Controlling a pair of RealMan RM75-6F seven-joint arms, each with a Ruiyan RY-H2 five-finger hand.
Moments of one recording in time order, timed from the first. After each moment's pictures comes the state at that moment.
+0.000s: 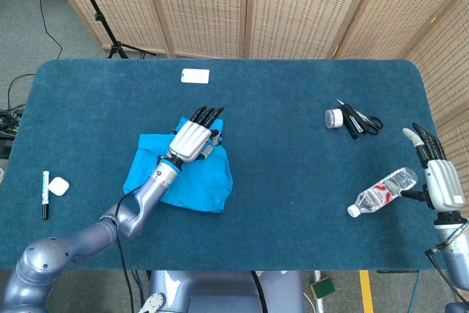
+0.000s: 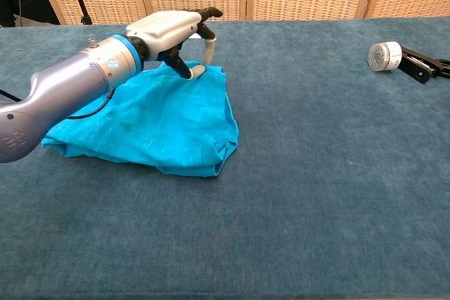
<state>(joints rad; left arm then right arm) -1.00 -1.92 -0.21 -0.77 1.39 0.94 -0.08 0.27 -1.19 0.16 -1.32 -1.48 1.40 0.55</state>
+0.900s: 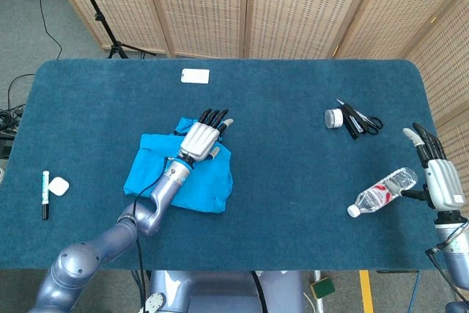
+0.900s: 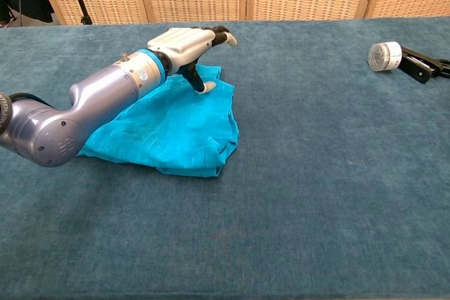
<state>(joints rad) -1.08 -2.09 -0.25 -0.51 1.34 0.84 -0.09 0.27 -1.19 0.16 -1.32 -1.48 1.39 0.56</state>
